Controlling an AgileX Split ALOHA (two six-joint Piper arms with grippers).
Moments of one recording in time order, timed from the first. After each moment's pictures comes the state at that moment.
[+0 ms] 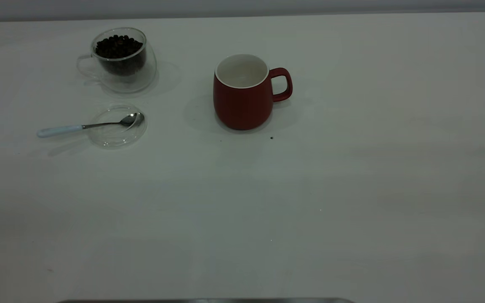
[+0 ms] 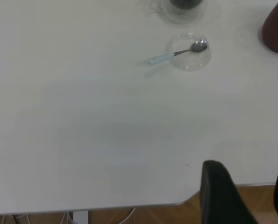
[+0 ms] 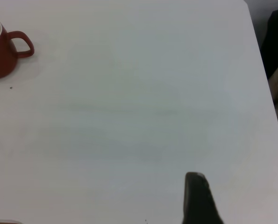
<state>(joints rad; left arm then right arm) 0.02 -0.02 -0.49 -0.08 1.14 0.03 -0.03 -0.02 -0.47 0.04 1.13 -0.08</state>
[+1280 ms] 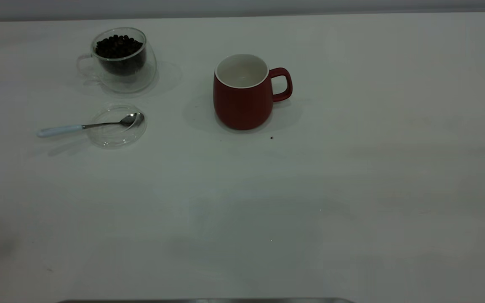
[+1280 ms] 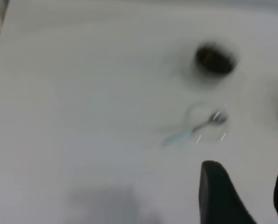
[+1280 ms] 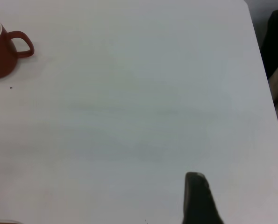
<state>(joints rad) 0.02 1.00 -1.01 0.00 0.83 -0.07 -0.03 -0.02 -0.47 0.04 1.13 -0.08</state>
